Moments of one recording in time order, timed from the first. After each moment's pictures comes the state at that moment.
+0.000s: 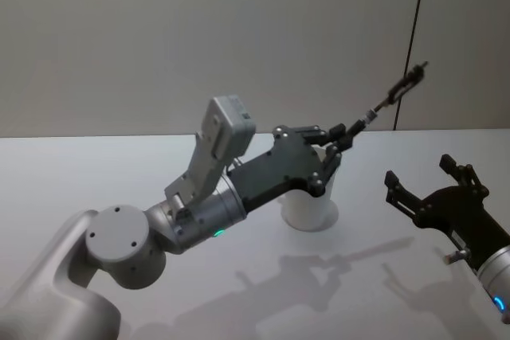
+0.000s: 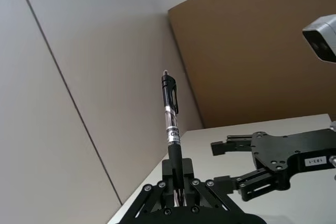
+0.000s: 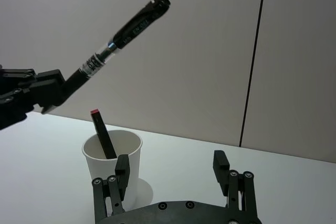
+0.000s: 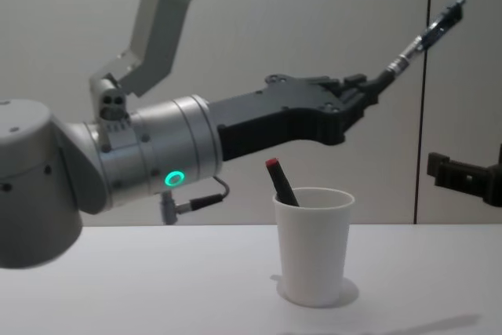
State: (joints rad) left arm -0.46 0.22 0.42 -1.35 -0.27 -0.20 -0.68; right arm -0.01 0.34 -0.23 -1.77 0.29 0.03 0.07
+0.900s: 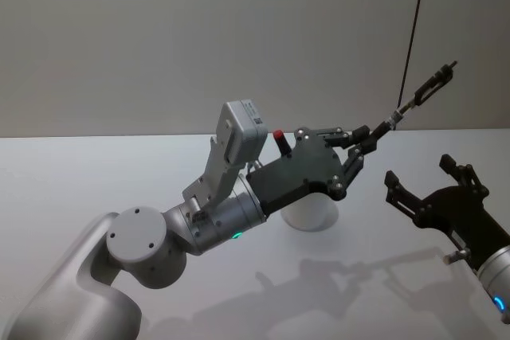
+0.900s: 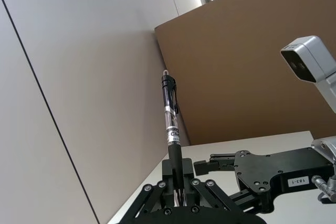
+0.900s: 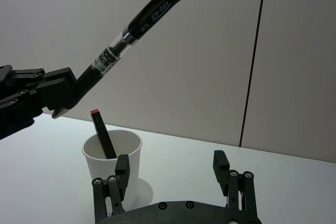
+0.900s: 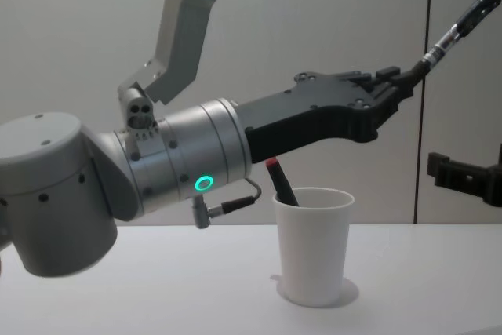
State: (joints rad) left arm -0.49 0.18 0.45 -1.28 -0.33 -0.27 -0.74; right arm -0.01 0.34 -0.23 -1.77 0.29 0.03 0.07
